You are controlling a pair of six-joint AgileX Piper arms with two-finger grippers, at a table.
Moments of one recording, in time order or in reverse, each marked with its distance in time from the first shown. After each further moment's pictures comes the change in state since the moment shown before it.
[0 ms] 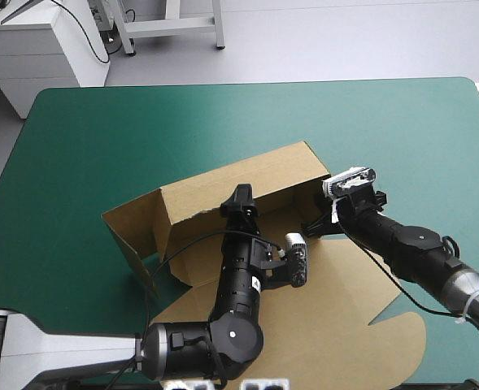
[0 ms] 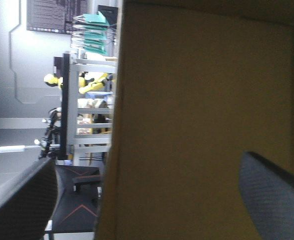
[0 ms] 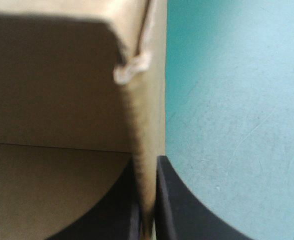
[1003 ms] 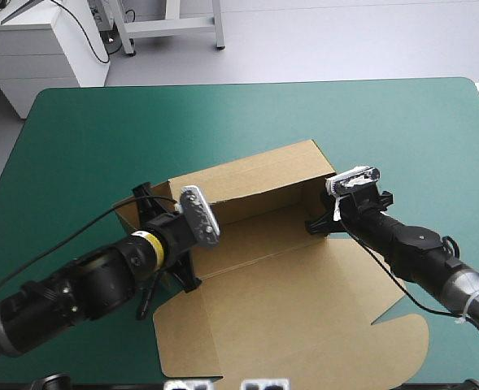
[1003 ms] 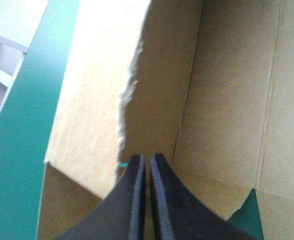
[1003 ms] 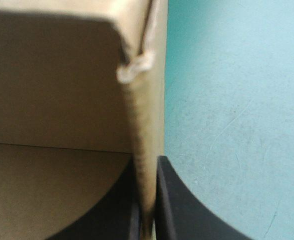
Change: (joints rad) left arm 0.401 -0.459 0.000 -0.846 -0.281 0.526; right arm 0.000 0.000 0.000 0.003 -0.065 0.000
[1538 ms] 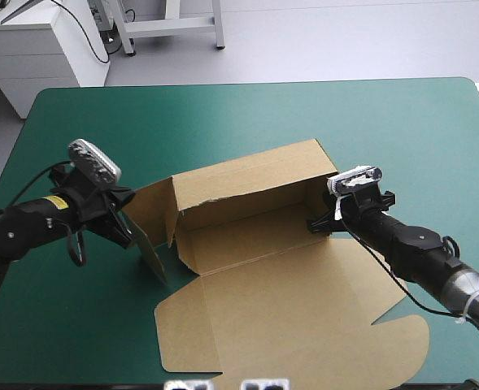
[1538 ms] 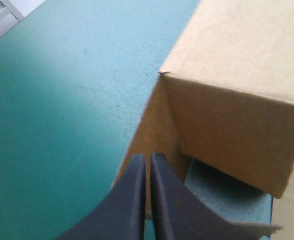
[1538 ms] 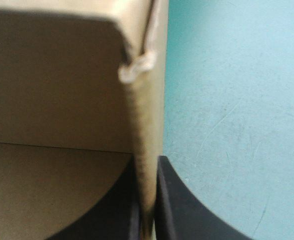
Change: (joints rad) left arm 0.926 -0.097 0.000 -1.003 -0.065 0.821; right arm 0.000 0.000 0.000 0.002 -0.031 0.003
